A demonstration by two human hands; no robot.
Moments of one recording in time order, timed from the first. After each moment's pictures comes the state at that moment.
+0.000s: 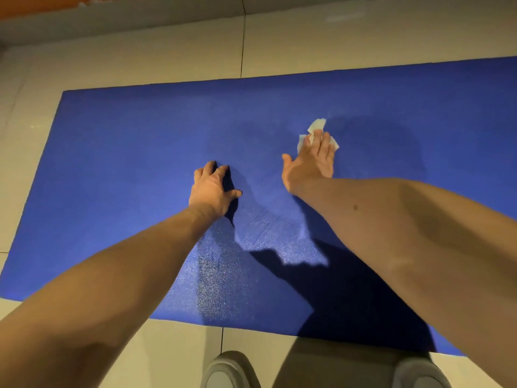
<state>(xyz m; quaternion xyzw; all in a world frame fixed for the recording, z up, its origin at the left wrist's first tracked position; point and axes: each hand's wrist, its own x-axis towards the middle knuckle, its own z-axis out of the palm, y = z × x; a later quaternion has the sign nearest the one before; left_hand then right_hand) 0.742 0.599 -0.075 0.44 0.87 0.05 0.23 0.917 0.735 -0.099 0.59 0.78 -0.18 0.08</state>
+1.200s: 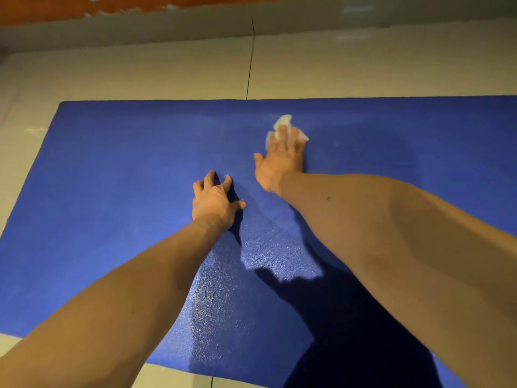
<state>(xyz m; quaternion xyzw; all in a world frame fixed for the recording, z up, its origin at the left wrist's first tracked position) 0.735 0.643 -0.081 0.39 0.89 0.02 0.23 0.824 0.790 -0.105 0.49 0.85 -0.16 0.08</state>
